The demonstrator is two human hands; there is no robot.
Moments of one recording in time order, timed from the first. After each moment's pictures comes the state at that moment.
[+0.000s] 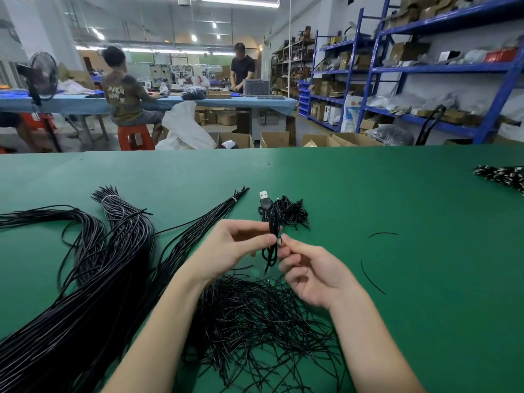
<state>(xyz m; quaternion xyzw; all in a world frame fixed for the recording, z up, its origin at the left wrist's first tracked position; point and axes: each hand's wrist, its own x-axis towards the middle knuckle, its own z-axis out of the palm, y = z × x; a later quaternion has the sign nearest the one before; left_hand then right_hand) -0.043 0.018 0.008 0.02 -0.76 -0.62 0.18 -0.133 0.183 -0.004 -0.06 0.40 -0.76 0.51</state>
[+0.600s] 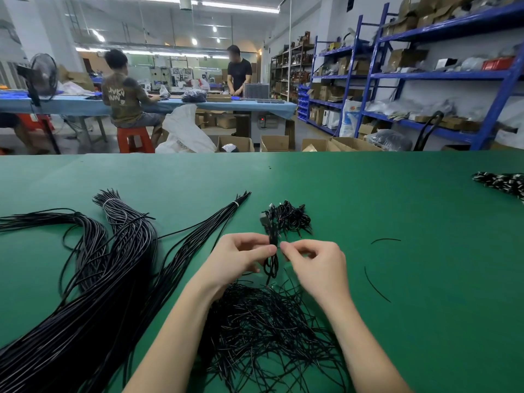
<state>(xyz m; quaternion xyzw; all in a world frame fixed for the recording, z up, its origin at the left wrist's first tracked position) -0.051 0.016 -0.009 0.14 -0.71 -0.67 0.16 -0.131 0.171 -0.018 -0.22 0.80 -0.56 -0.01</state>
